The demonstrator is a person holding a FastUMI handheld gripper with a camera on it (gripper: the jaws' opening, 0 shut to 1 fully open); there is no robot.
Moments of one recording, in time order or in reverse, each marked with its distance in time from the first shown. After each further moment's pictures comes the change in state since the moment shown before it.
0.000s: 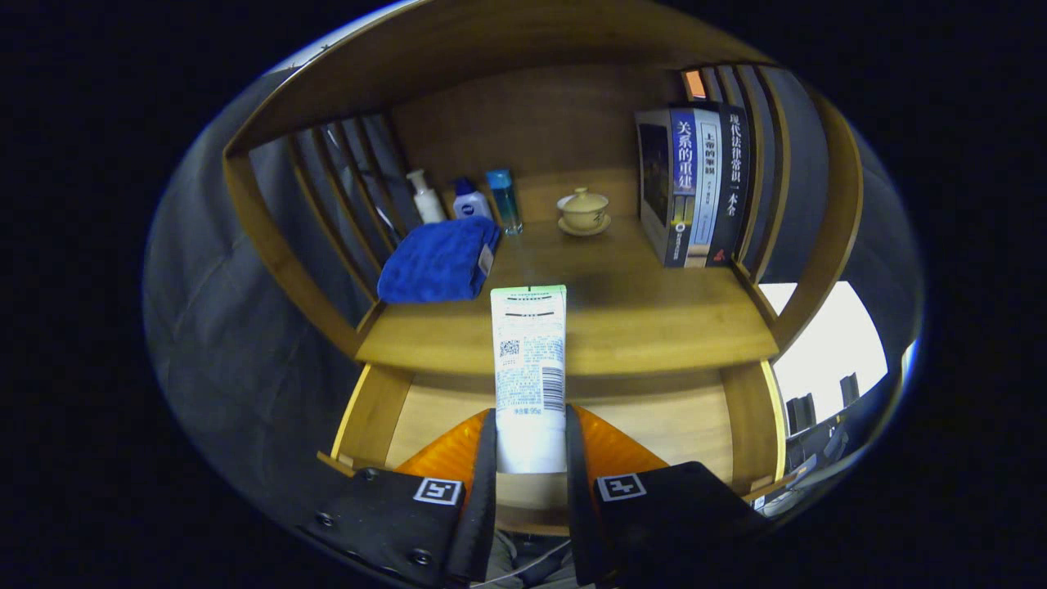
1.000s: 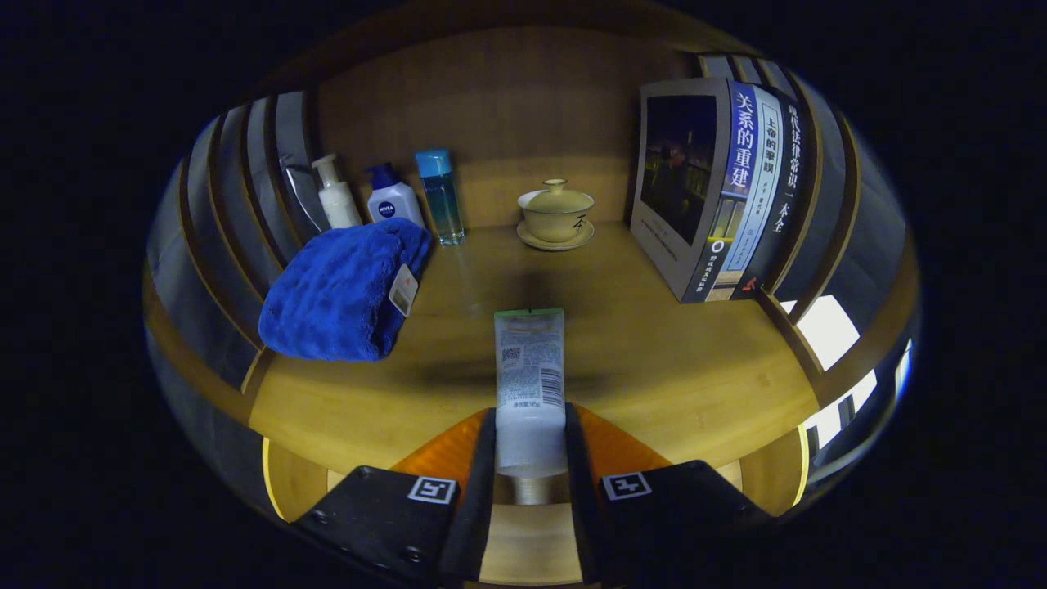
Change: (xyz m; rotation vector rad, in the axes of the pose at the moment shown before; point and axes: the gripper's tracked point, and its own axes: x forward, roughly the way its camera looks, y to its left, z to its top) arm 0.142 -0.028 0.025 -0.011 0.006 -0.196
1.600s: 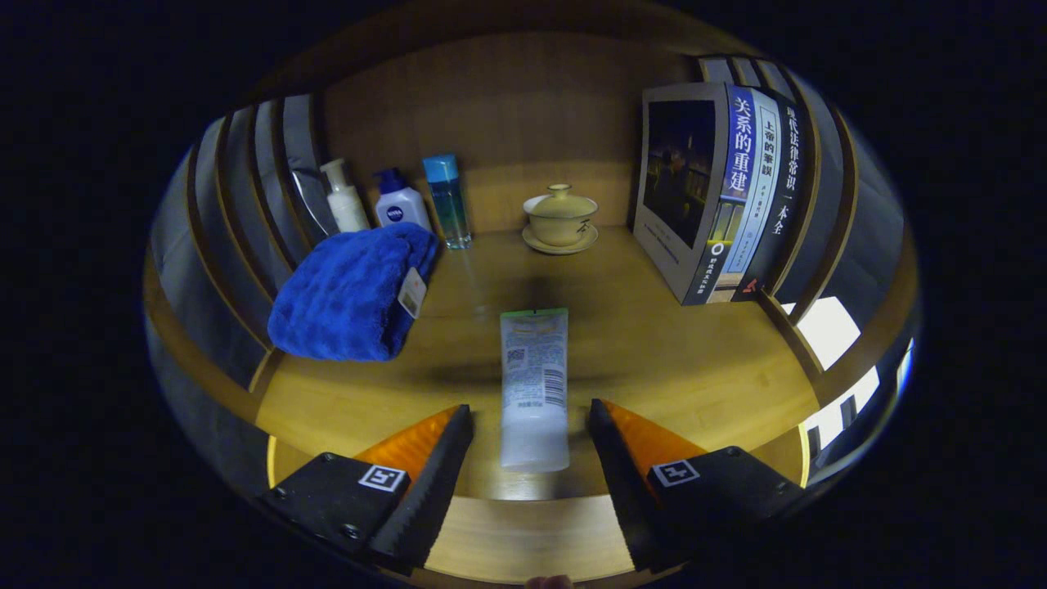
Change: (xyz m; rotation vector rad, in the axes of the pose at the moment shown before) arm -0.020 0.011 0.008 0.038 -0.049 0.075
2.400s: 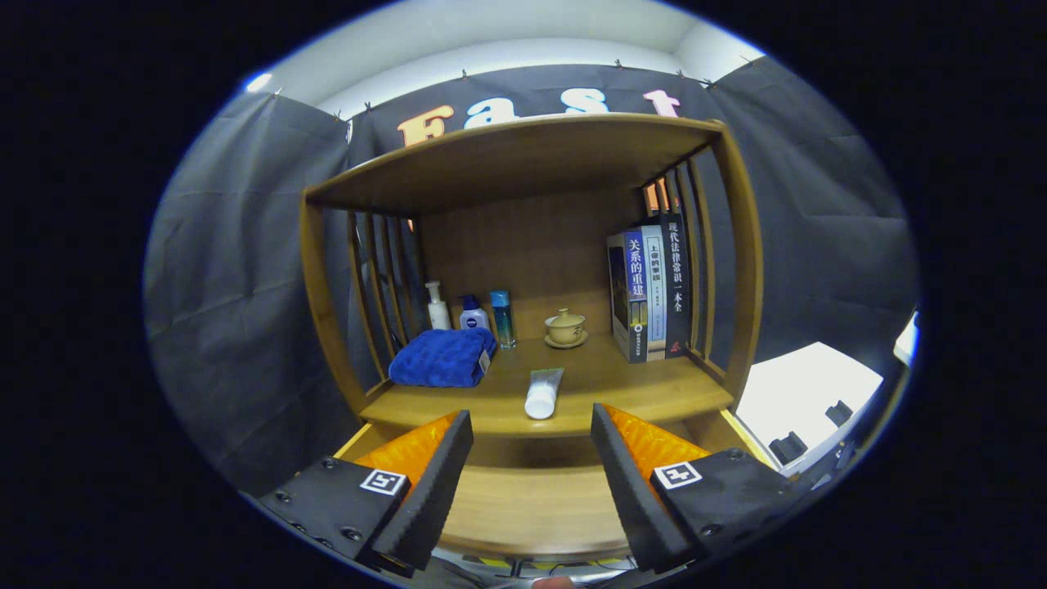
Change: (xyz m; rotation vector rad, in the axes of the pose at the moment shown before) arm -0.201 -0.016 -0.062 -0.034 -0.518 0.103
